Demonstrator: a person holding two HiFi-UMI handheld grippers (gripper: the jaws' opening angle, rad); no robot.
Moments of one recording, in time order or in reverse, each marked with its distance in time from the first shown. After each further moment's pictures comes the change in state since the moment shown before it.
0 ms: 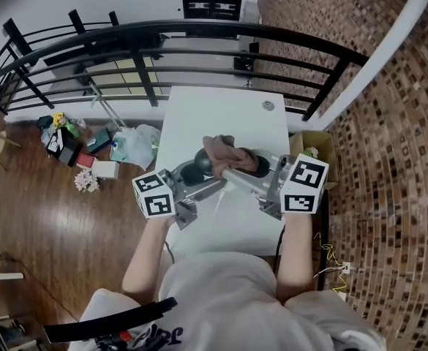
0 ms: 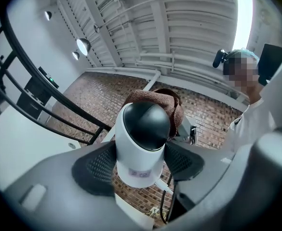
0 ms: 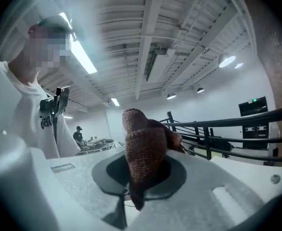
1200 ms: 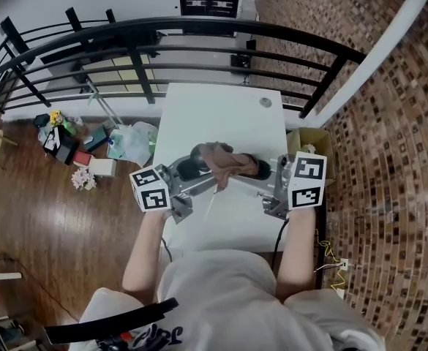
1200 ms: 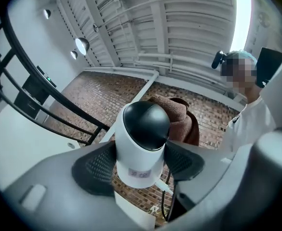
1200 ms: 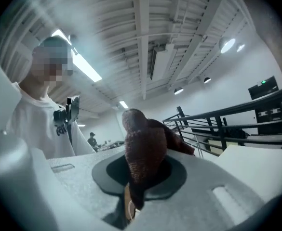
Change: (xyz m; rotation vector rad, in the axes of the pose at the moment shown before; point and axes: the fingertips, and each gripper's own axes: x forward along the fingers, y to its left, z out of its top) left arm -0.008 0.010 -0.005 0.009 0.001 -0.026; right arm -0.008 0.016 -0.014 0.106 0.009 0.150
